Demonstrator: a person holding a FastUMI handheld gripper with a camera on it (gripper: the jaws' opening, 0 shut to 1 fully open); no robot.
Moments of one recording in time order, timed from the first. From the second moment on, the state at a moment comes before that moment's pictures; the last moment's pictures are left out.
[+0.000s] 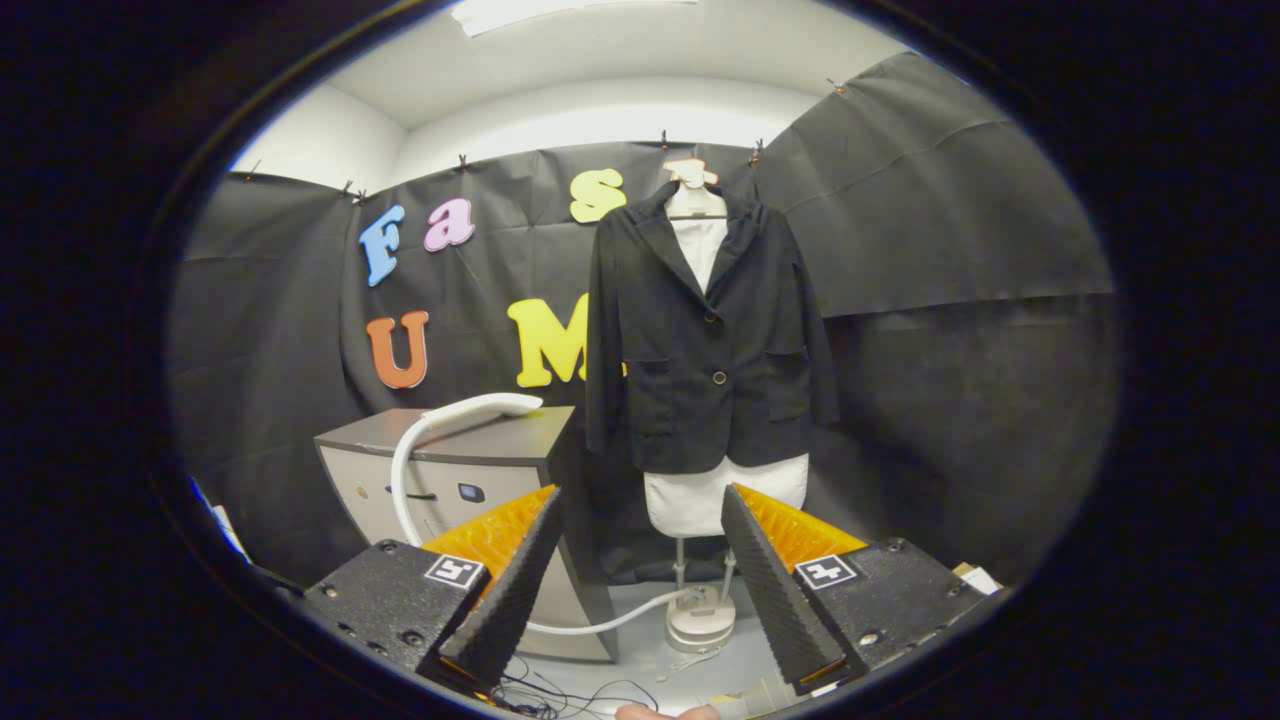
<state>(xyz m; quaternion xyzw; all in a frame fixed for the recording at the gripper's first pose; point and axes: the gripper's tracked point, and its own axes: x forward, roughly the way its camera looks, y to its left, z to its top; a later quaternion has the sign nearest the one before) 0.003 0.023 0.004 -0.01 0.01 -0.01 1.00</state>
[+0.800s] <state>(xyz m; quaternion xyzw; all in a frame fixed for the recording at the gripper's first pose) 0.053 0.138 0.035 0.00 0.04 -0.01 1.00</state>
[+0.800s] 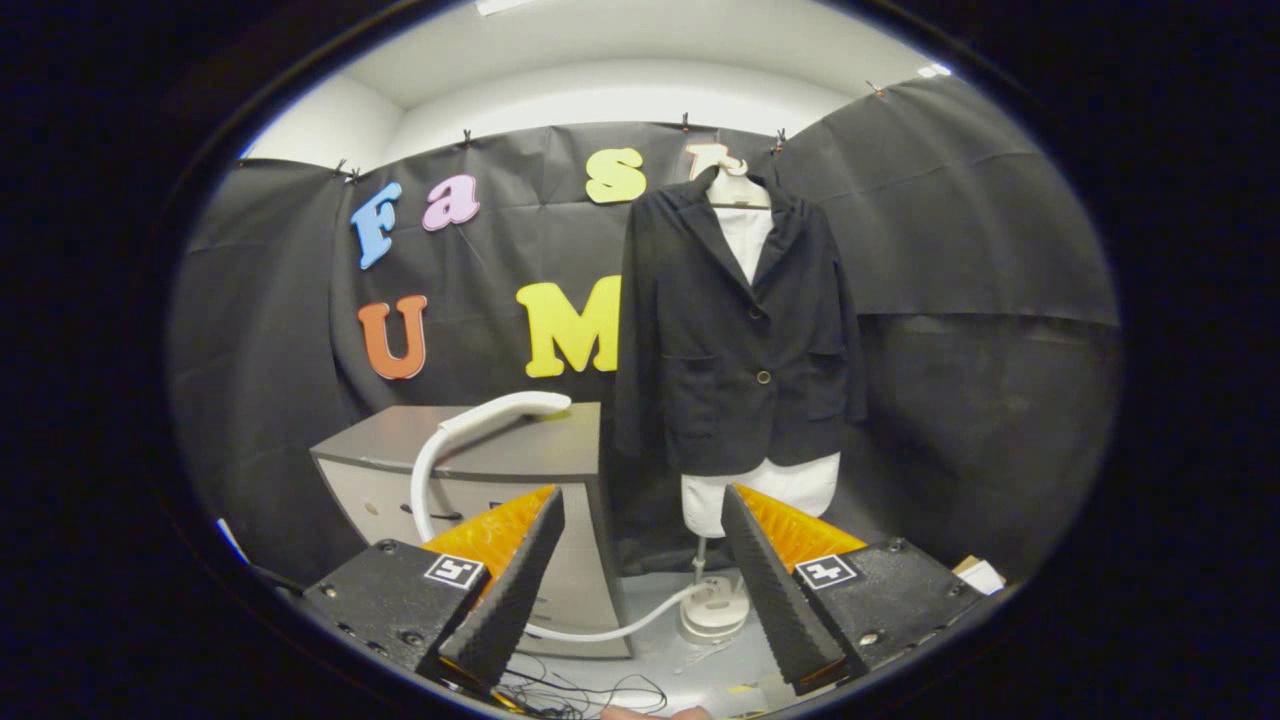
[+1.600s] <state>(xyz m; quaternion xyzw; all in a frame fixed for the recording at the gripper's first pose) 0.248 0.287 0.029 0.09 0.19 0.12 0.97</state>
